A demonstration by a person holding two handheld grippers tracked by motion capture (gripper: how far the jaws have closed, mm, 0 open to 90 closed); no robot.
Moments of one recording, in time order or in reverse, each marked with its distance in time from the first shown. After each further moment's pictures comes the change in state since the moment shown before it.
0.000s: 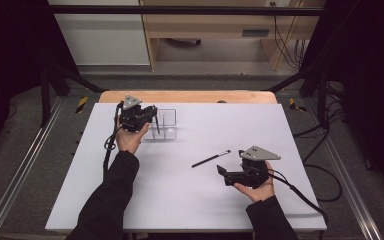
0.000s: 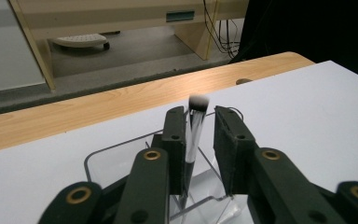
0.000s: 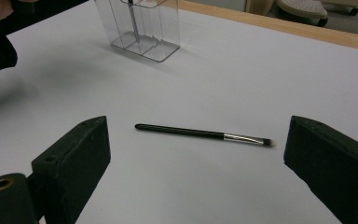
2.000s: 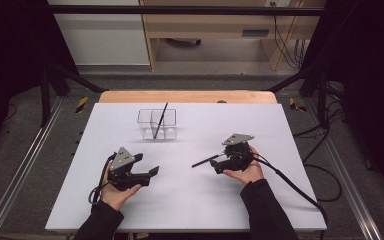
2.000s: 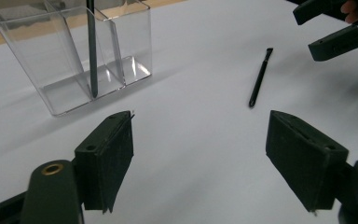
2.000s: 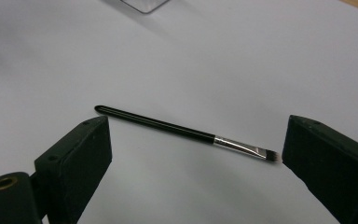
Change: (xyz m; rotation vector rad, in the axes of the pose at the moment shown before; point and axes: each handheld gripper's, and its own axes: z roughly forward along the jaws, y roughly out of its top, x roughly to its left) left arm -0.053 -0.101 -0.098 0.115 -0.172 0.112; right arm -0.019 0.014 0.069 0.232 0.007 -0.125
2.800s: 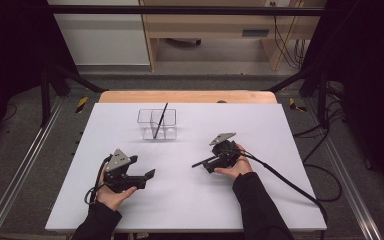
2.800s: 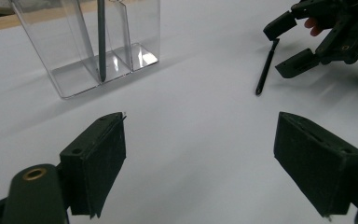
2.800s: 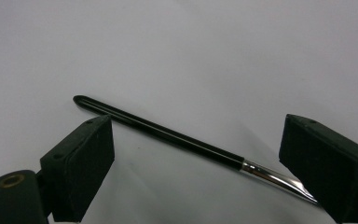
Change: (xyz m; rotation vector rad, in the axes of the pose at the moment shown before) left arm 0.008 -0.007 -0.008 0.014 -0.001 -0.020; right arm 0.002 0.003 0.050 0.110 0.064 -0.089
